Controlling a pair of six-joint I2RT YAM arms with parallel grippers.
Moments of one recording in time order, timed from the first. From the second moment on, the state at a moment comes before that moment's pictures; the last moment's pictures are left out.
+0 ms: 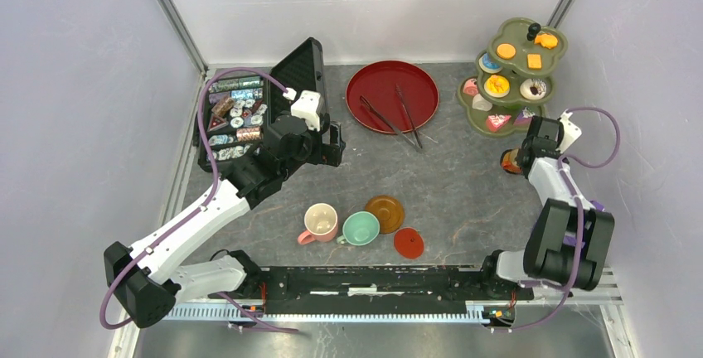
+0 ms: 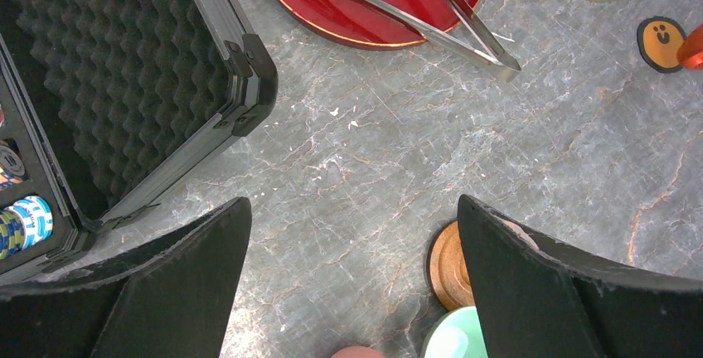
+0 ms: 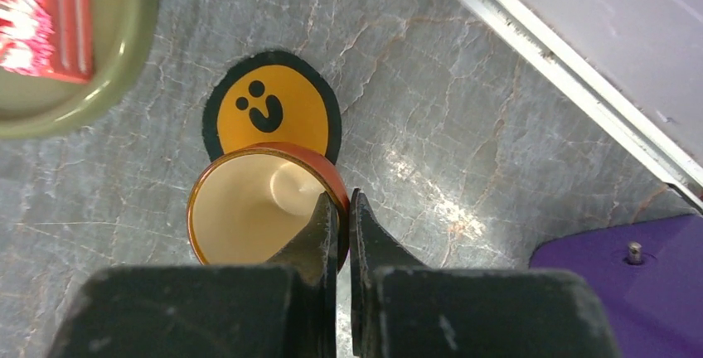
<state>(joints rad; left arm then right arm) -0.72 1.09 1.02 -0.37 -0.26 -0.29 -0.29 1.32 0.77 -0.26 0.40 0.44</state>
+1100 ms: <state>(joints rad) -0.72 1.09 1.02 -0.37 -0.26 -0.29 -0.37 1.50 0.80 -0.12 0.22 0.40</state>
